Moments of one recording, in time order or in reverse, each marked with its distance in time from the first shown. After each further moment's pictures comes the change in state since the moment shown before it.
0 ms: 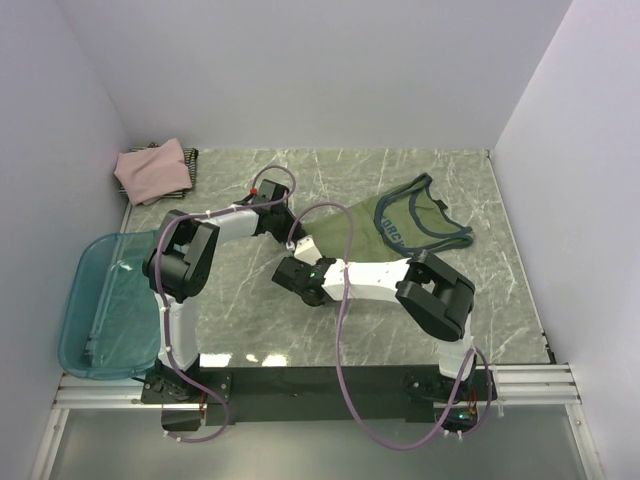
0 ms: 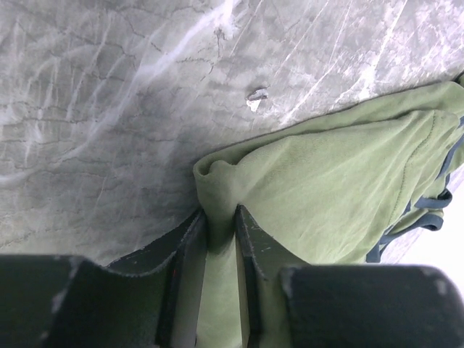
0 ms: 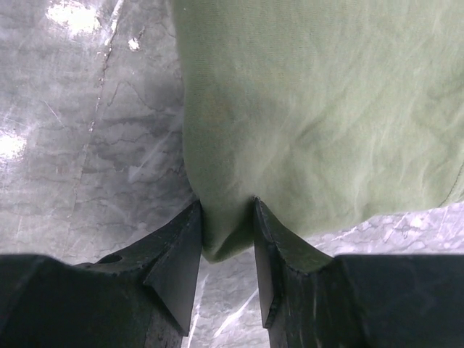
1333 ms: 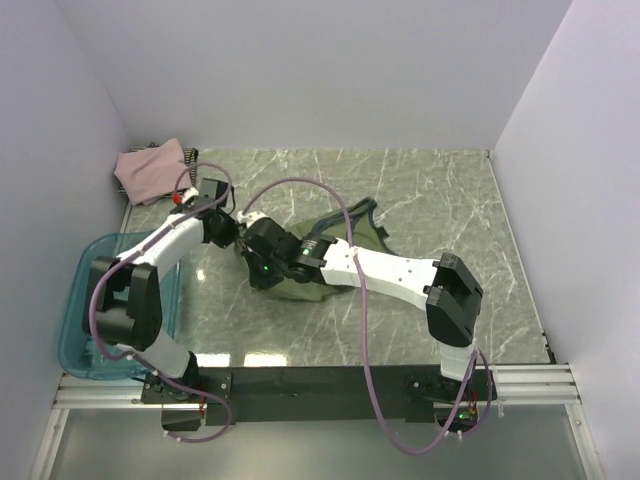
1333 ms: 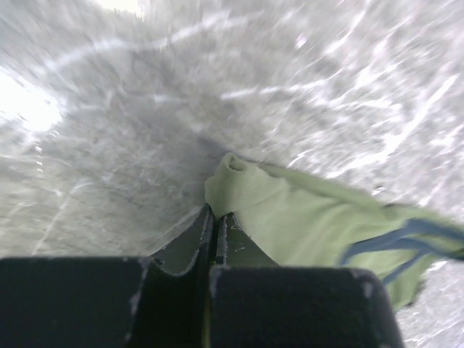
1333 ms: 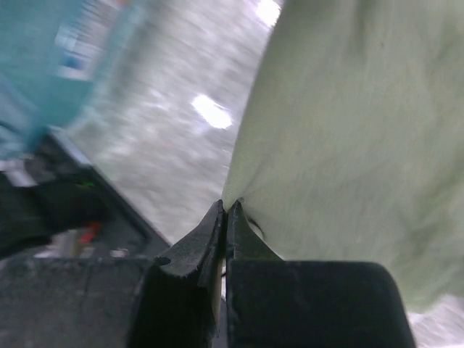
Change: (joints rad) left arm 0.215 -0.435 -0.233 -0.296 -0.346 -0.032; right arm 0.044 -0.064 0.336 0.089 -0.576 -0.037
